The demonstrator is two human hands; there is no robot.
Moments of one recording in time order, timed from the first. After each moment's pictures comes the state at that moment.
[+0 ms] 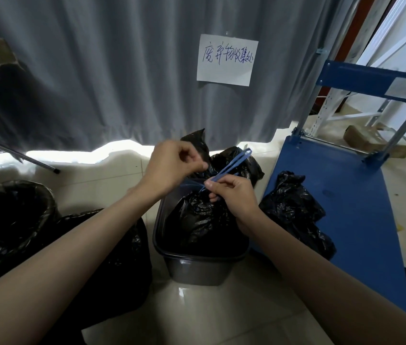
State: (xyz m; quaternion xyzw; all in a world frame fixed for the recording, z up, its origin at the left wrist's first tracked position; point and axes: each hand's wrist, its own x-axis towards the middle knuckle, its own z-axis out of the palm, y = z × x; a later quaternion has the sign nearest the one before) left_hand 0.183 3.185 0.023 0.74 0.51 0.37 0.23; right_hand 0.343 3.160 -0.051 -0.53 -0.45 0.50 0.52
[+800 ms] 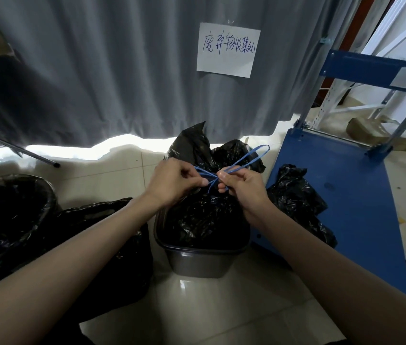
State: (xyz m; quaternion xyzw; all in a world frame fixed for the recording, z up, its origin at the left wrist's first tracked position) left_hand 0.177 3.188 -0.030 0.75 0.53 0.29 0.26; right_hand 0.357 3.156 -0.047 -0.52 -0.41 0.51 0.55
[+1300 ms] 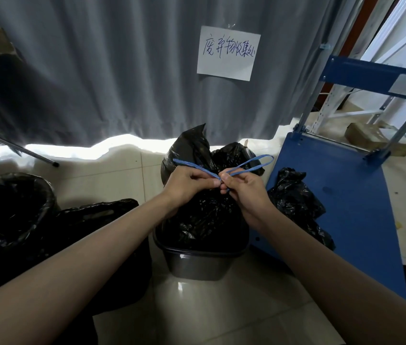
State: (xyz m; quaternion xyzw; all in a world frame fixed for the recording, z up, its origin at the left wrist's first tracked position) left_hand 0.200 3.191 -0.050 0.64 0.48 0.36 0.47; right_hand 0.361 3.156 -0.048 -0.50 -0.40 0.54 0.54
